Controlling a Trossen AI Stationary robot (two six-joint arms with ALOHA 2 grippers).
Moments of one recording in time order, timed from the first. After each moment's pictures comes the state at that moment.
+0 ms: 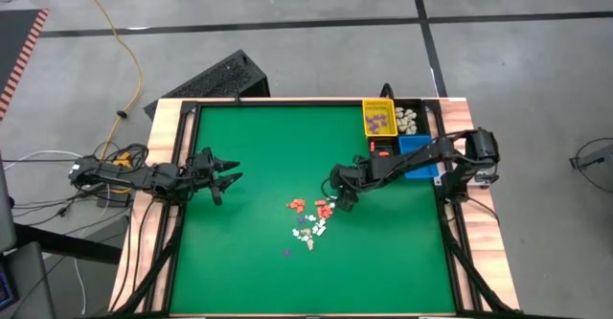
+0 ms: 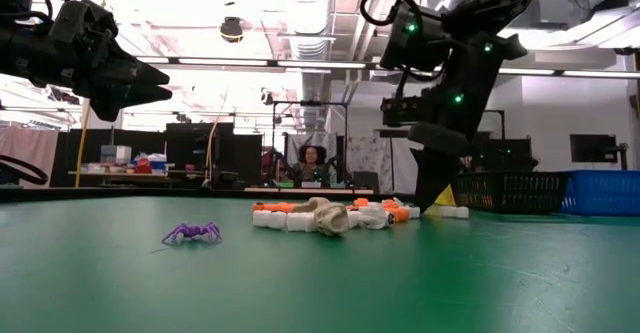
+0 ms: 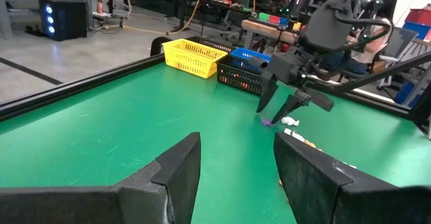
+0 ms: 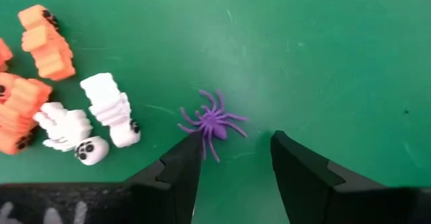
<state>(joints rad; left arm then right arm) -0.16 0.10 0.02 0.07 -0.50 -0.24 0.00 1.66 0.91 -0.41 0.21 0.37</state>
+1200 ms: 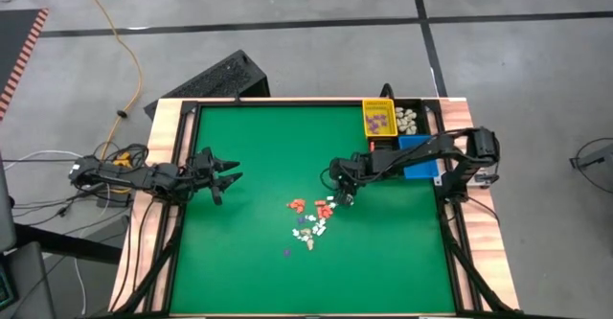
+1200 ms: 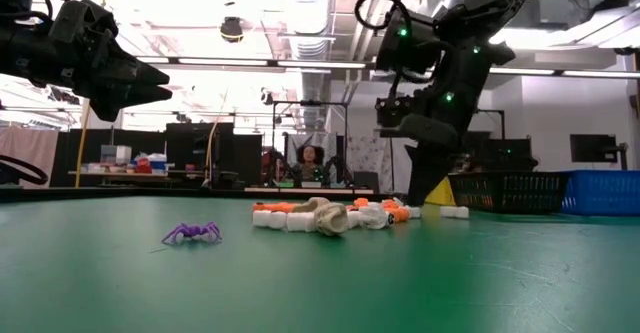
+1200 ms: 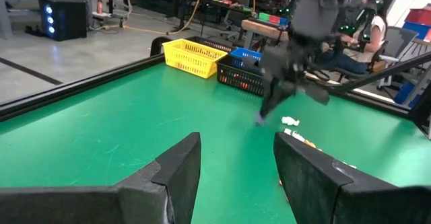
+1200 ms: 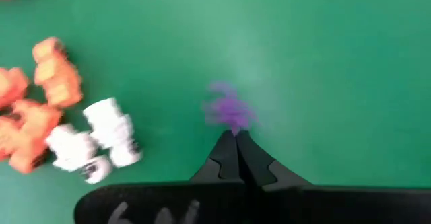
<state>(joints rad) -0.16 0.10 0.02 0.07 -0.50 -0.24 -0.08 1.63 0.92 -0.39 0.14 0.35</state>
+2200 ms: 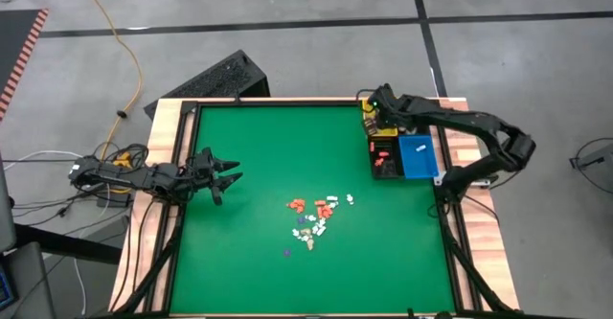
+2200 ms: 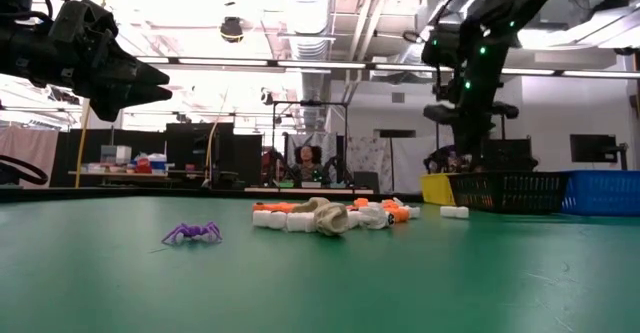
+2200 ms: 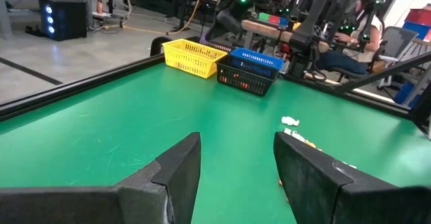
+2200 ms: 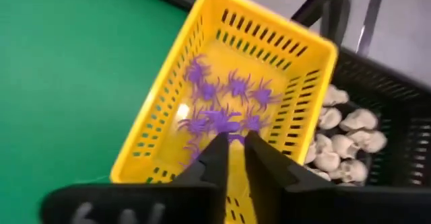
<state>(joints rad) -0.16 0.10 0.02 0.07 -0.50 -0.24 -0.68 1.39 0.93 -0.62 0.35 0.40</state>
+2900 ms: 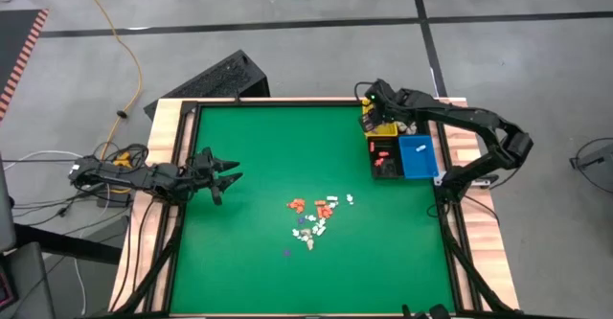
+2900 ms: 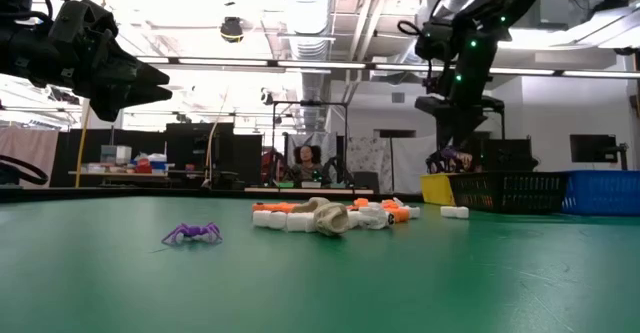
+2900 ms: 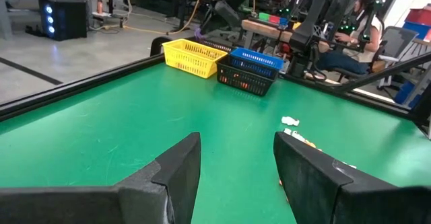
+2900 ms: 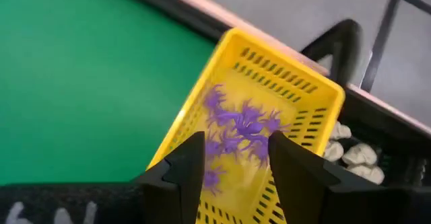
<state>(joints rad) -0.16 0.10 0.02 0.07 -0.50 -0.24 -0.67 1.41 1.02 -0.65 0.34 0.28</state>
